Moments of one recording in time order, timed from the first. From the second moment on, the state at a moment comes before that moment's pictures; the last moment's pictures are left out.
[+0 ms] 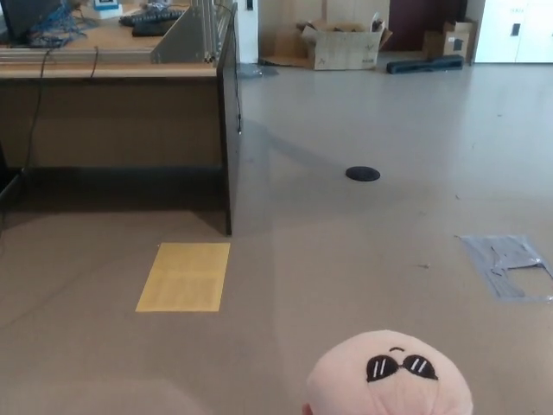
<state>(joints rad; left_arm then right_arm) -0.18 0.41 0.45 0.63 -0.23 0.01 -0.27 -0.25 -0.27 -0.22 0.80 0.04 -0.13 0.14</state>
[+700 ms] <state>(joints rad) -0.61 0.60 0.35 0.11 -0.37 0.11 -0.39 -0.33 -0.26 -0.28 0.81 0.11 -0.23 0.17</state>
